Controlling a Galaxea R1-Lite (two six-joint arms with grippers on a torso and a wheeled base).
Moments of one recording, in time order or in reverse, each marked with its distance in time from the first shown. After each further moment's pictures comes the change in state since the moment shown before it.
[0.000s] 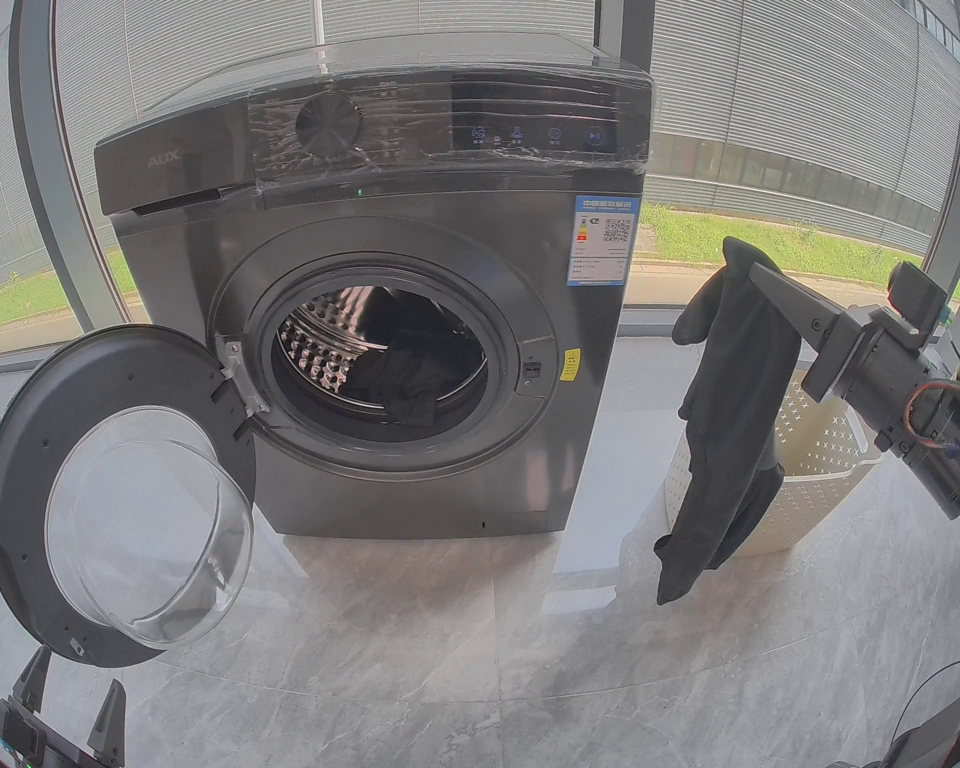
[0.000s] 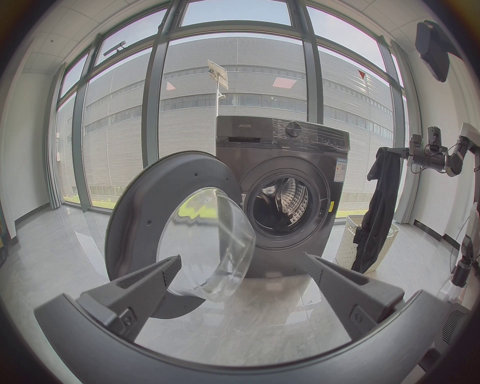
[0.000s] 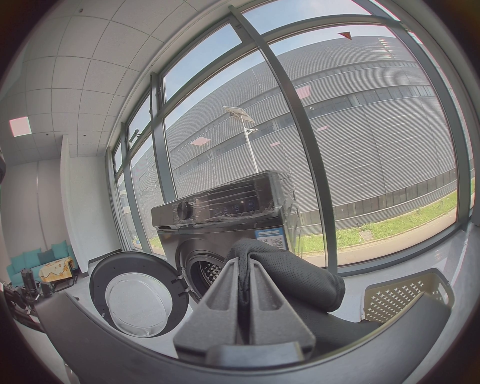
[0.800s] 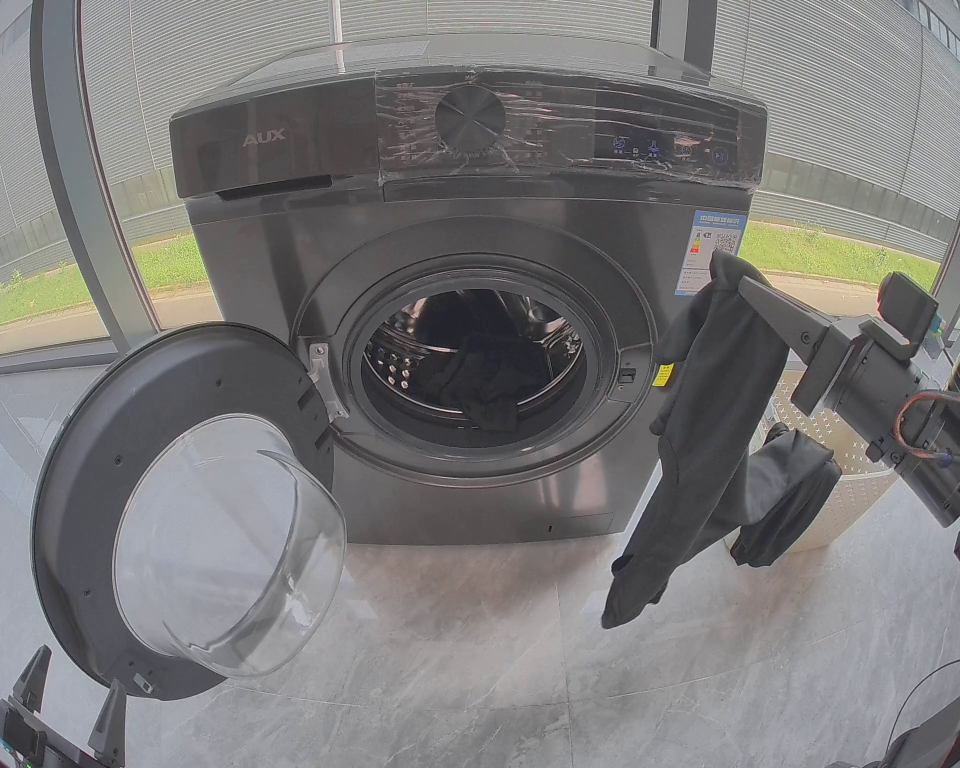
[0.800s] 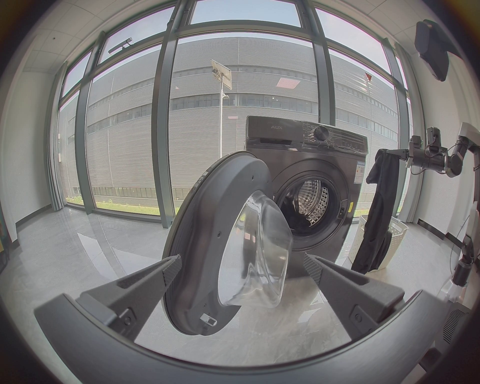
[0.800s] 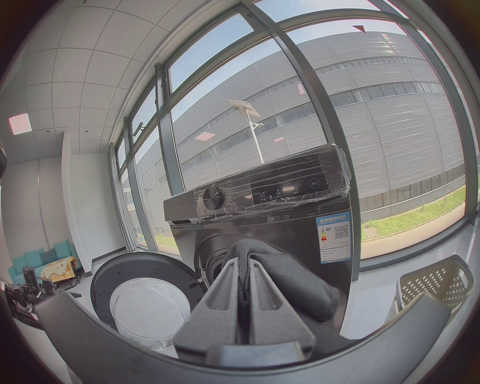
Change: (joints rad) left arm 0.000 0.000 0.000 0.000 0.003 0.003; right arm 0.015 0.015 0.015 -0.009 0.000 0.002
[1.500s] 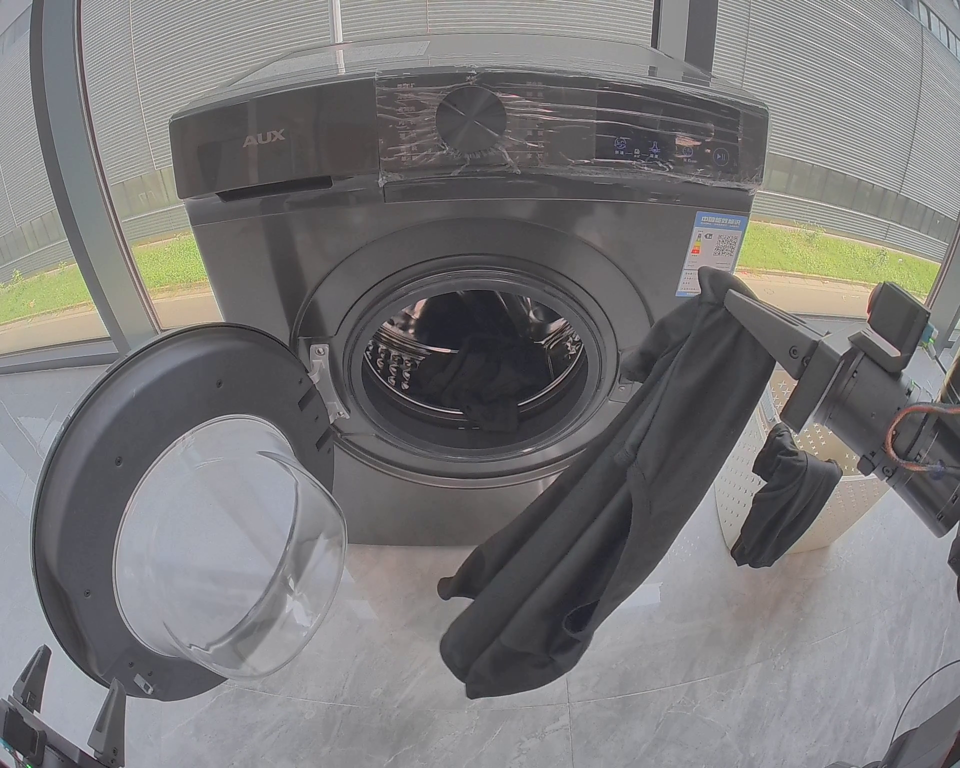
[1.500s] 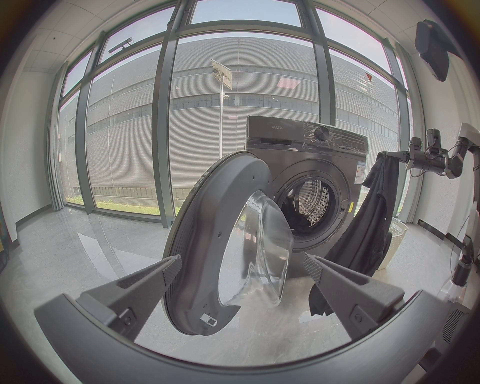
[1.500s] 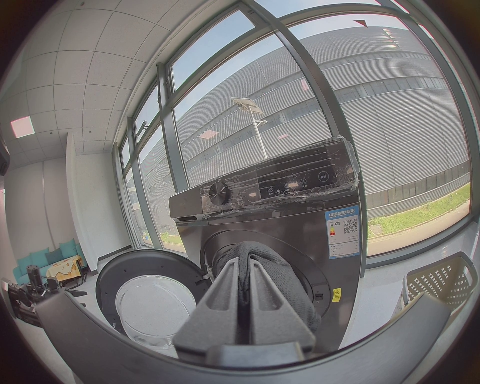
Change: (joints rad) left arm 0.000 0.000 0.000 0.000 0.000 0.000; right arm 0.024 0.012 0.013 -0.005 0.009 0.002
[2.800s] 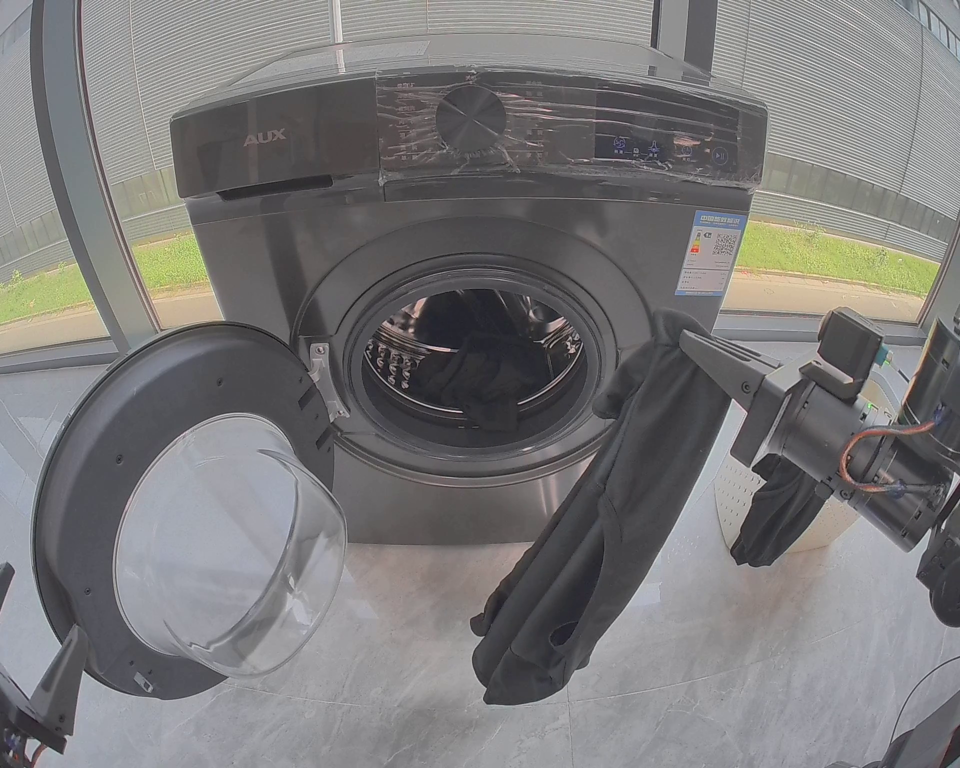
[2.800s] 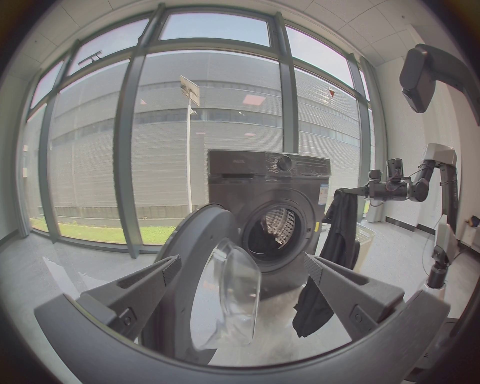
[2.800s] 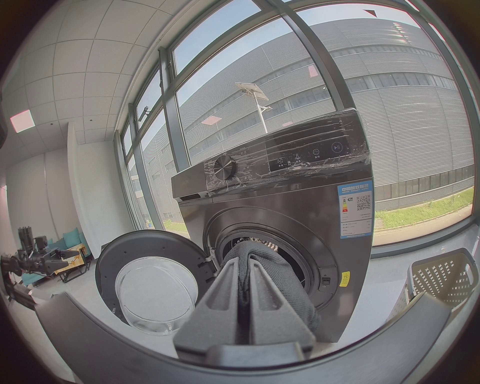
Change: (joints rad) left arm 0.002 0.229 -0.220 -0.119 -0.218 0.061; right arm 0.043 0.084 -0.003 0.000 -0.012 -0.025
